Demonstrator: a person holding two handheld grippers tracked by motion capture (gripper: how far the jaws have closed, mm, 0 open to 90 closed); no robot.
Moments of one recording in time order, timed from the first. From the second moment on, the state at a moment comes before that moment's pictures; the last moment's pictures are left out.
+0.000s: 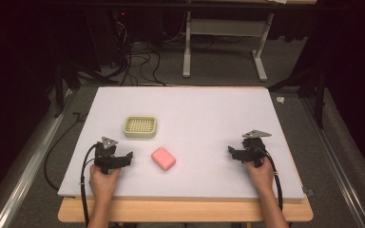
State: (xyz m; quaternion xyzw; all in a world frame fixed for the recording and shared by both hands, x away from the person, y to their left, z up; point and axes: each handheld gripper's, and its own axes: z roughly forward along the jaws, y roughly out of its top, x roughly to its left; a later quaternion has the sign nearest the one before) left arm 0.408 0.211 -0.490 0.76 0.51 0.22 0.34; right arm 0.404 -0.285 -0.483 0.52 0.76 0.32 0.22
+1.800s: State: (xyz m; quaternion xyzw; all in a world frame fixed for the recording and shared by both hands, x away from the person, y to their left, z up) left arm 0.389 0.194 -0.452 0.77 0.46 0.22 0.39; right arm 0.404 -0.285 -0.483 0.52 0.76 0.32 0.22
